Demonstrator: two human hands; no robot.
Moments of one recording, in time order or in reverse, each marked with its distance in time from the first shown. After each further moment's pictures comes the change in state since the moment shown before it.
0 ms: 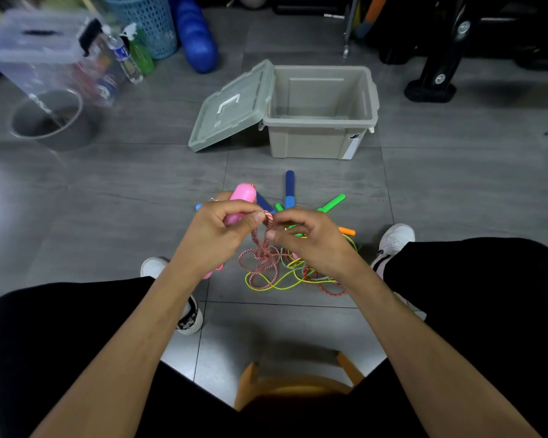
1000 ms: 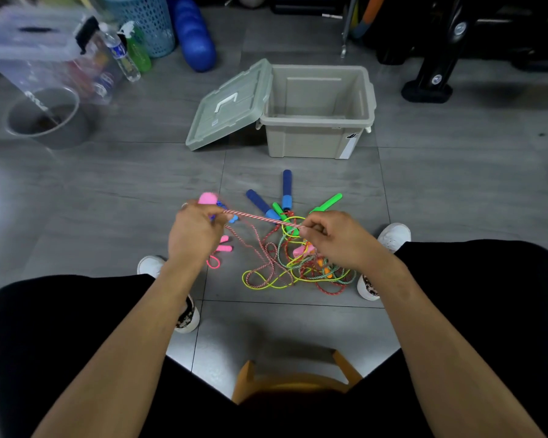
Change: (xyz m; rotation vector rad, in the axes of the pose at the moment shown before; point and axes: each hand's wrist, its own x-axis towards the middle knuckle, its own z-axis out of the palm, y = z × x) left_hand 0.019 -0.036 -0.007 0.471 0.232 -0.219; right_hand -0.008 0.009 -0.042 -0.450 -0.075 0.192
